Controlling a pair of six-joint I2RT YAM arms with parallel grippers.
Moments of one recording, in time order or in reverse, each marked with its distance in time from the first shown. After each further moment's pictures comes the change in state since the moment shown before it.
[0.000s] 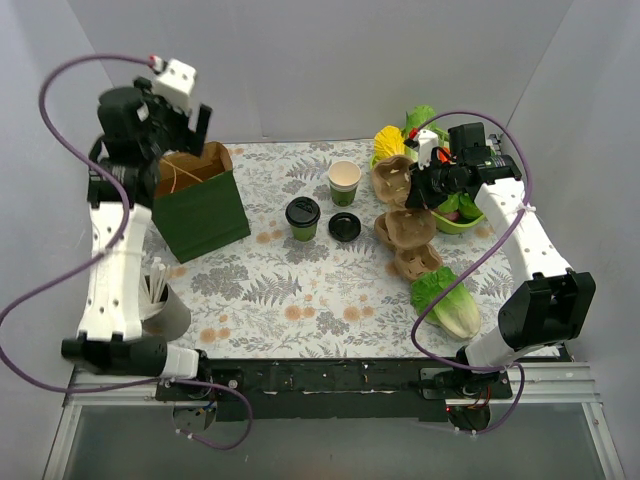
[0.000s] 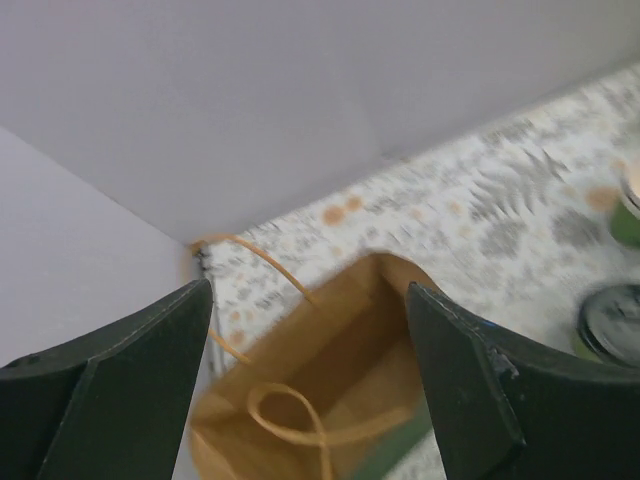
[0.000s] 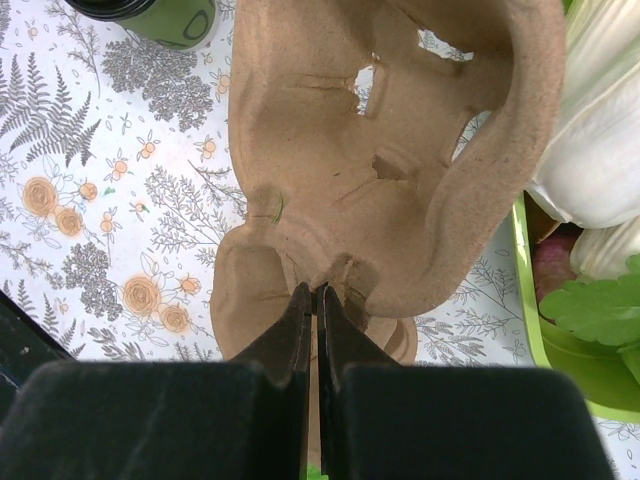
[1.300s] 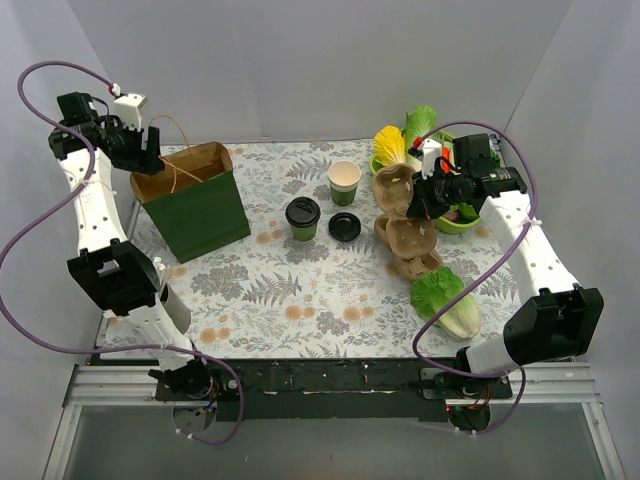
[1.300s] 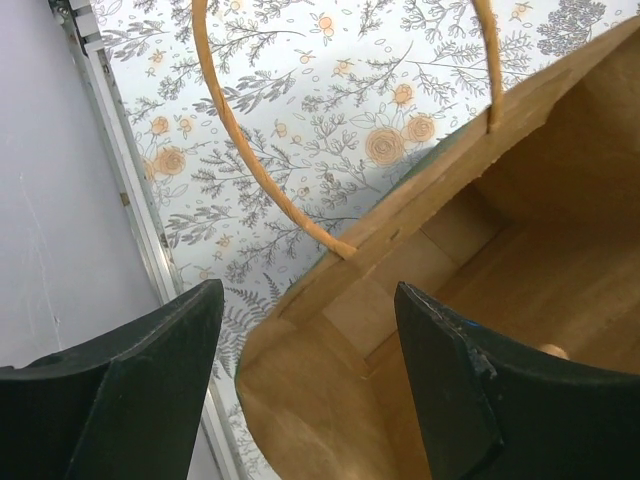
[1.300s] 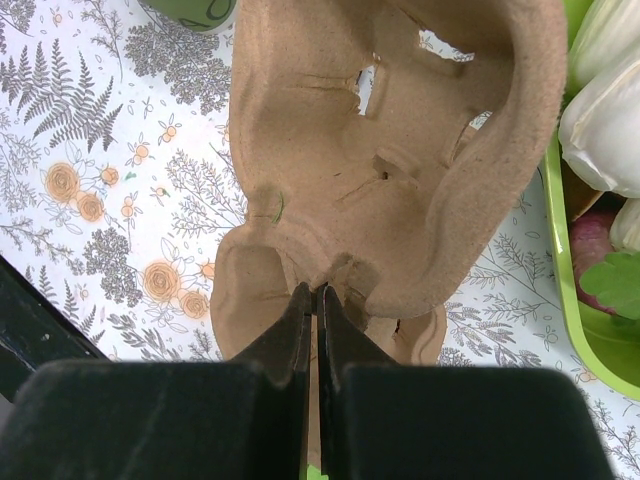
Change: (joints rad) left arm 0.480 0.549 0.397 -0.478 0.339 0.102; right arm -0.006 -0.088 -0.104 0.018 -0.032 0.021
